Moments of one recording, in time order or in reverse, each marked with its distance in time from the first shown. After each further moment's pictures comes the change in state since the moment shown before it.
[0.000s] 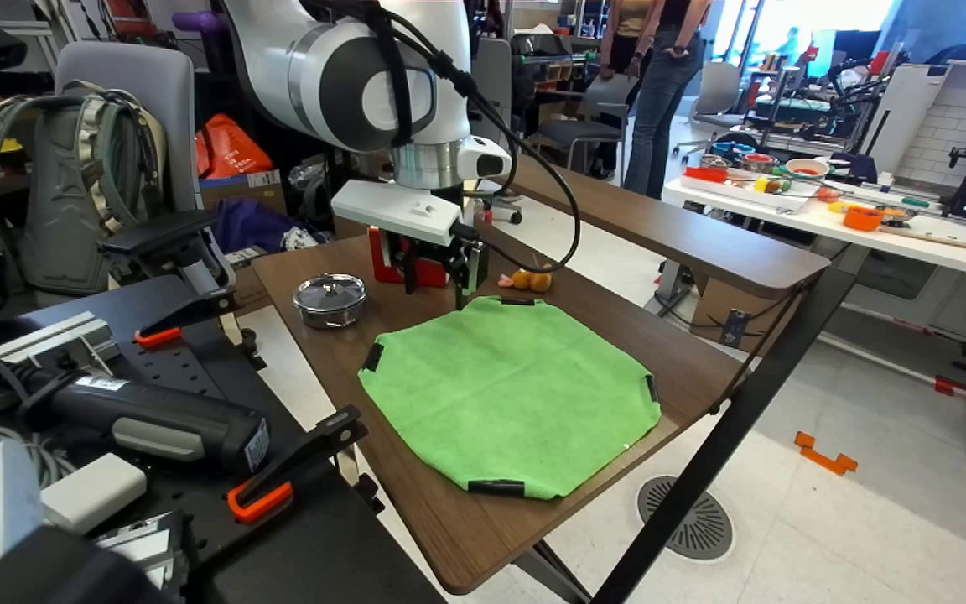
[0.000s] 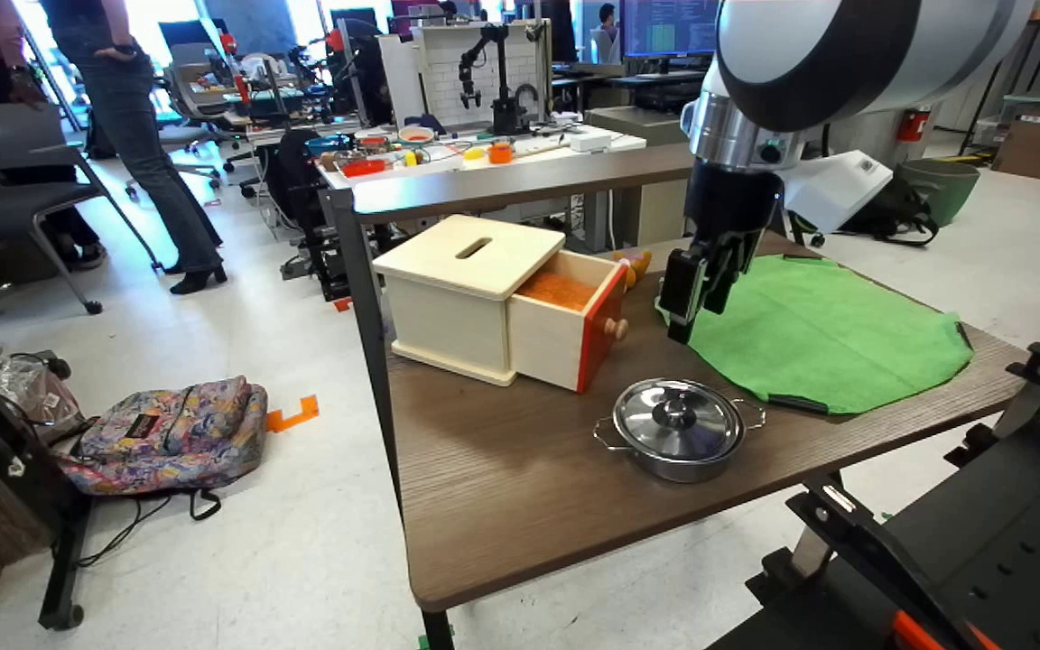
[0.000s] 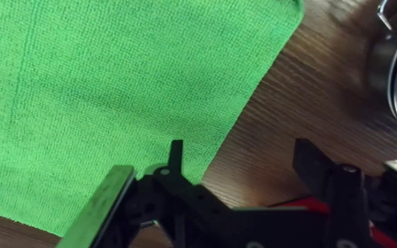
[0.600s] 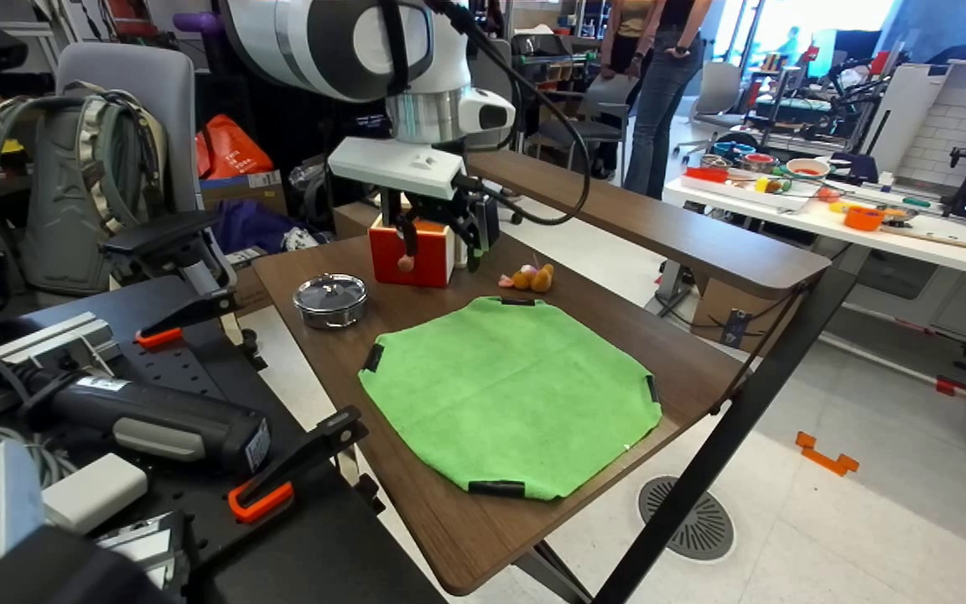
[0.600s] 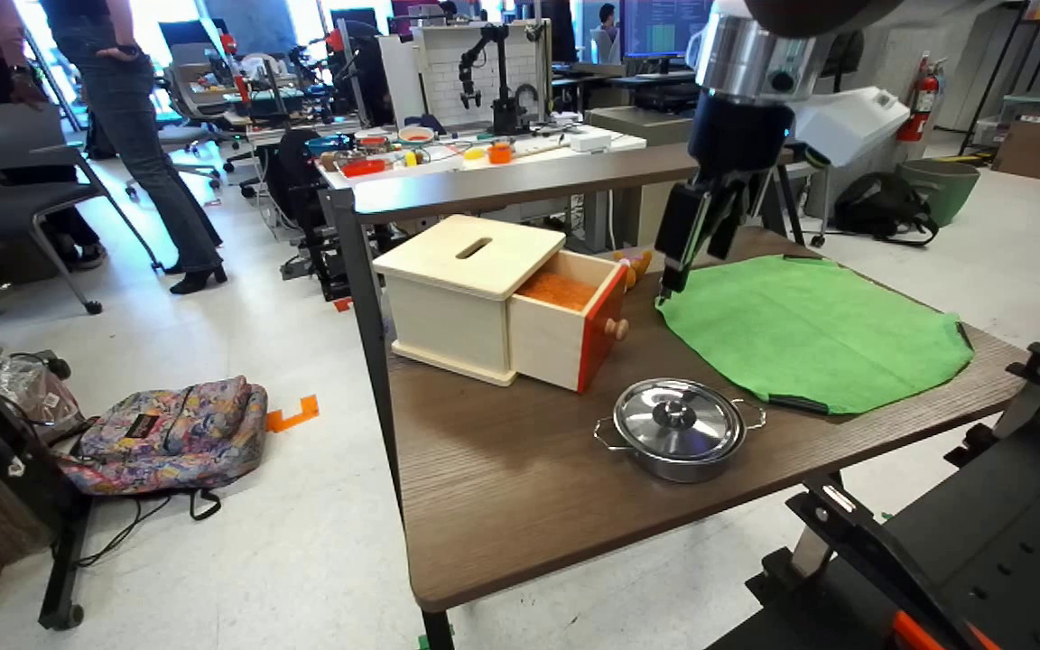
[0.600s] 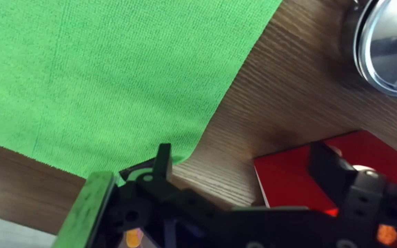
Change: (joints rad) arm -0.009 -0.124 0.013 -0.047 0.006 -0.018 0.005
